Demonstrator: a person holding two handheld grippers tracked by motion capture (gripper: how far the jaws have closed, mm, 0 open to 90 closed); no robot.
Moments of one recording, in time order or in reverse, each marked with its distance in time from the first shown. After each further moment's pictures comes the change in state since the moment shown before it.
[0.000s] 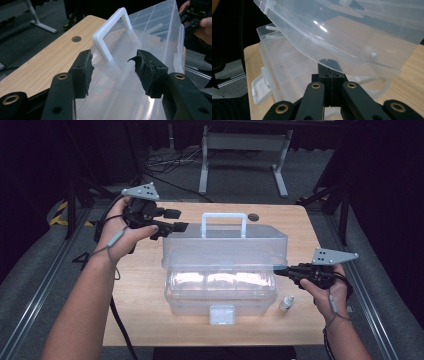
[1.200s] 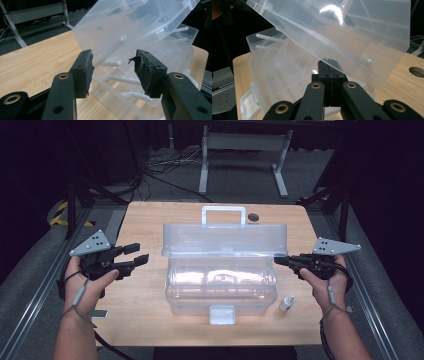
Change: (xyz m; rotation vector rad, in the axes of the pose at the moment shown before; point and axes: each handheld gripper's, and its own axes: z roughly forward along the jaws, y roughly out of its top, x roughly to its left) left arm -0.022 -0.129 -0.045 -0.141 0.193 -0.137; right arm -0.007 0.021 0.002 -0.037 -0.064 0.012
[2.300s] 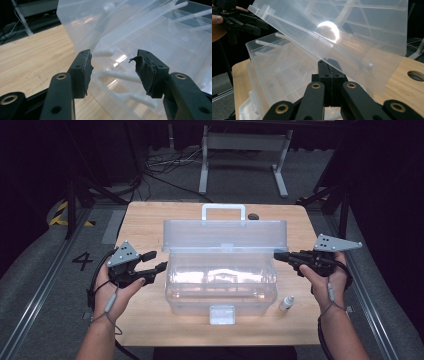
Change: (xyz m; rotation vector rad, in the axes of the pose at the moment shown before) left arm -0.030 -0.010 0.045 0.041 0.094 0.012; right arm -0.002 0.006 0.001 -0.033 -0.010 0.016
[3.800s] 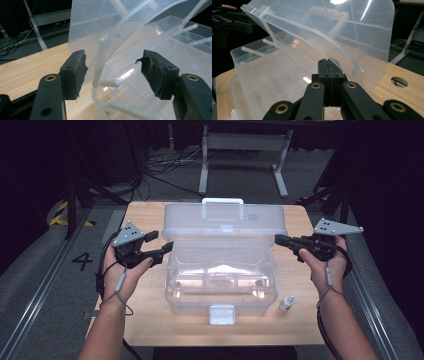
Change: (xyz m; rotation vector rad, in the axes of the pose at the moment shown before) left arm 0.008 0.039 0.015 -0.065 0.065 -0.034; right arm -0.014 0.029 0.007 -0.009 -0.074 0.007
